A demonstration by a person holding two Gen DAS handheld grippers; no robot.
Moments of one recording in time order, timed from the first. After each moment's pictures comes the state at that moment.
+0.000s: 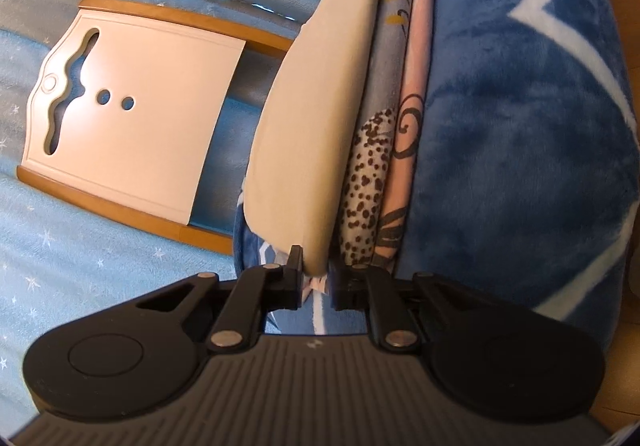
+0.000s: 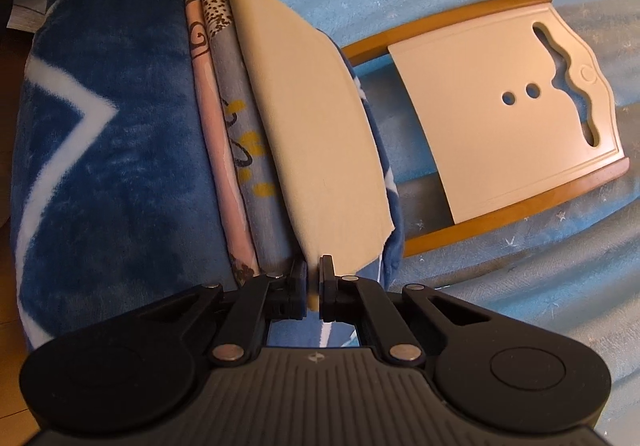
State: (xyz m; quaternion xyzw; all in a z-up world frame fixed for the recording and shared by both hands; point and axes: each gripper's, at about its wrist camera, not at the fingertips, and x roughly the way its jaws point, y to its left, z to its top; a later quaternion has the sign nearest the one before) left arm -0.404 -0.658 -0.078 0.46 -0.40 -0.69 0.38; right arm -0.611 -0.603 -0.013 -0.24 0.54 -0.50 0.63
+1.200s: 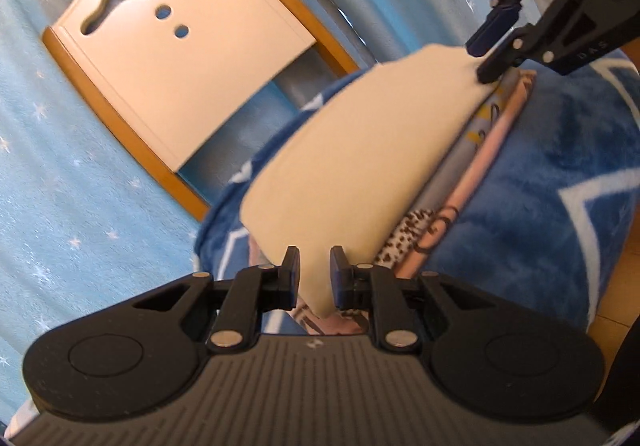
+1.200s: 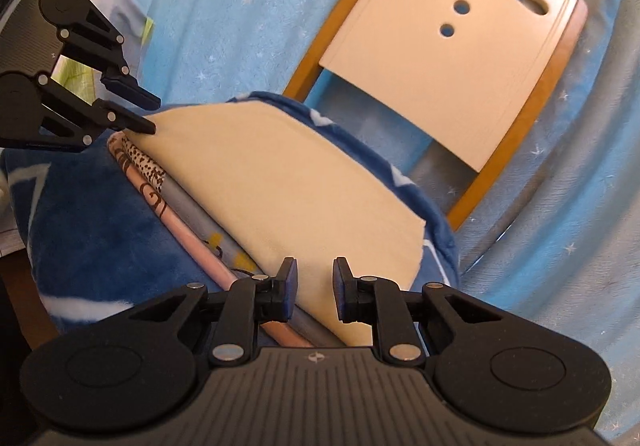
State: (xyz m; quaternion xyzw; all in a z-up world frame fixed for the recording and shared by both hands) left arm -0.409 -0.670 -0.021 0.37 -0.18 -0.79 0.44; right arm -0.610 -0.616 0.031 -0.02 0.35 -0.58 0.73
